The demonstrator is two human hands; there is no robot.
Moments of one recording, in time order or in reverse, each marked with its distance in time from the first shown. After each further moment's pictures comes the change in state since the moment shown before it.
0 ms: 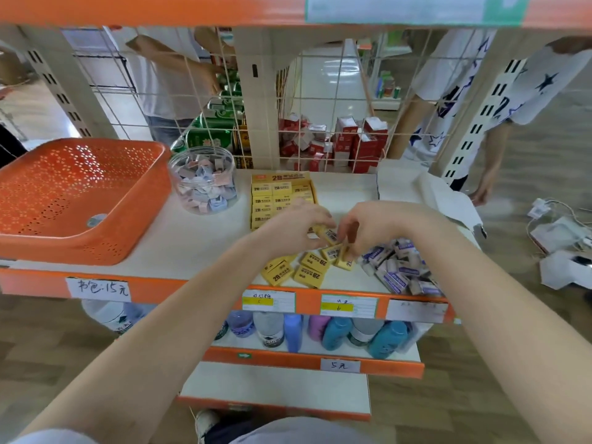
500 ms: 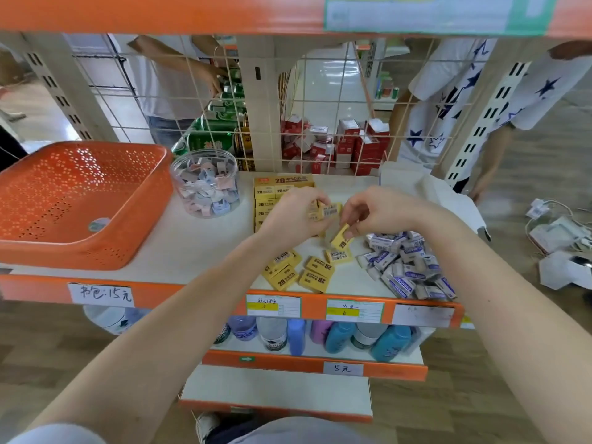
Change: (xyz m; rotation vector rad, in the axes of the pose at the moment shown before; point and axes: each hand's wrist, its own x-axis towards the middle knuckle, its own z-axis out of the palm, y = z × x) left_hand 0.007 -0.003 -0.006 -0.229 0.362 -0.150; right_hand 0.003 0.007 -0.010 0.233 0.223 -0.104
